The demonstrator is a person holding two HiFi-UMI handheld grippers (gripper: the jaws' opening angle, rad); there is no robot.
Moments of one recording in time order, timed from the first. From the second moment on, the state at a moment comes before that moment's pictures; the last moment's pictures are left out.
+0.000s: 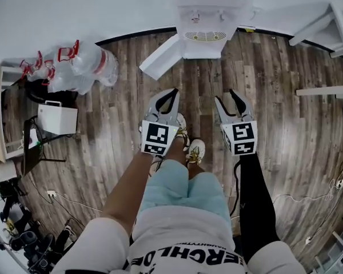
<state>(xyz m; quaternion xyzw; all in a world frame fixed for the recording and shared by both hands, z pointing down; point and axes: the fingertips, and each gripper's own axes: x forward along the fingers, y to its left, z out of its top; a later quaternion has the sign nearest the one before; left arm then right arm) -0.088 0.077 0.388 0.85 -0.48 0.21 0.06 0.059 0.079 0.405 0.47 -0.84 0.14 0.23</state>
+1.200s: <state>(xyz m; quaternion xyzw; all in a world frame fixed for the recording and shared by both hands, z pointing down) -0.052 0.126 0.135 0.88 -0.47 0.12 -0.03 0.079 0.143 0.169 0.52 -0.84 0.04 0.13</state>
